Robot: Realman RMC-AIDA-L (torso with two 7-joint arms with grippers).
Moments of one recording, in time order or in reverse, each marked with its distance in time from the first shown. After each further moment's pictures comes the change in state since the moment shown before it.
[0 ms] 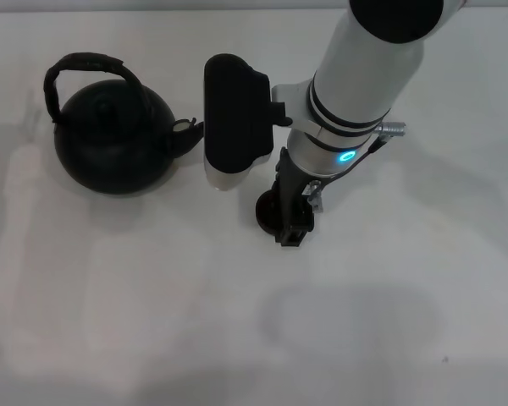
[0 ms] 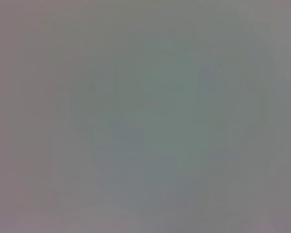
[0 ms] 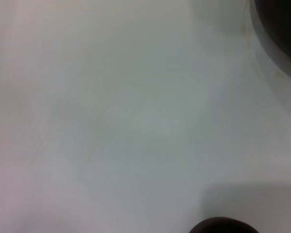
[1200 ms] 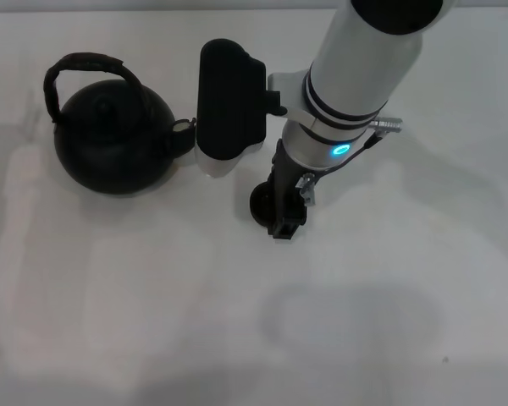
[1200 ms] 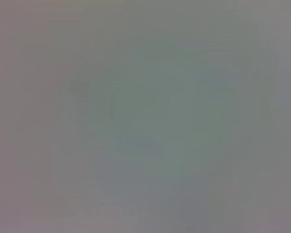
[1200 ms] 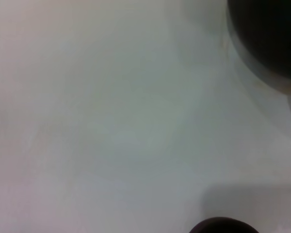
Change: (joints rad) left arm 0.000 0.000 0.000 0.000 0.000 0.000 0.000; right arm -0.001 0.000 0.028 -0.023 -0.026 0.007 0.055
